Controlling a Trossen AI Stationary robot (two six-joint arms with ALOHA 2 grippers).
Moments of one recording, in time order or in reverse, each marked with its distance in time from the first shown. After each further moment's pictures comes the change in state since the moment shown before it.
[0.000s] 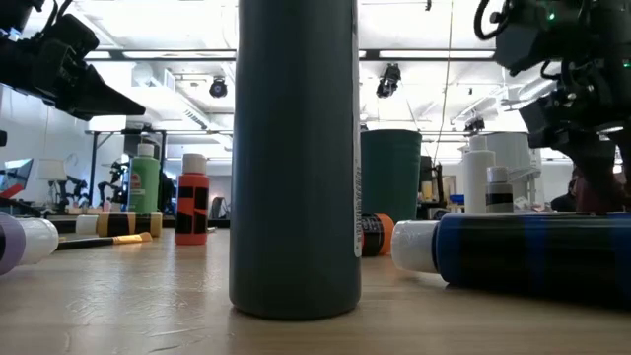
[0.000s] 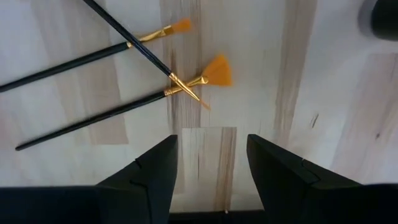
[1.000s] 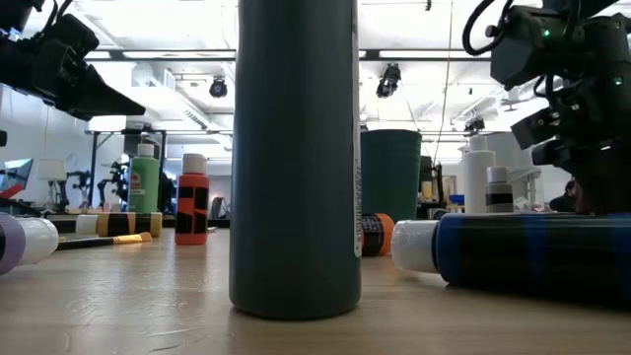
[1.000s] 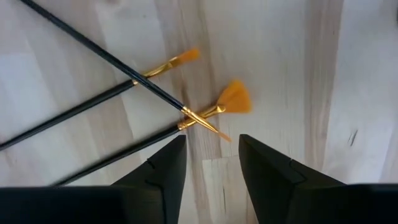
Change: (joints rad) left arm 0.000 0.000 0.000 0.000 0.000 0.000; right arm 0.000 0.046 -0.053 0.142 -0.027 0.144
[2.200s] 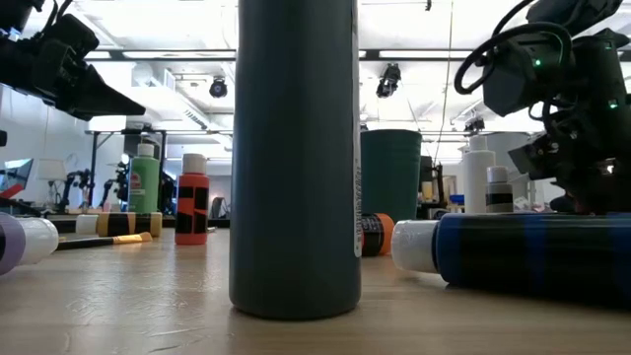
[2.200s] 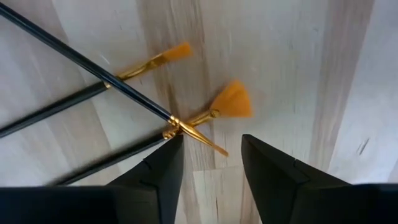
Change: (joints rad) left arm 0.000 0.000 0.000 0.000 0.000 0.000; right arm 0.000 0.142 0.005 0.028 0.015 -0.035
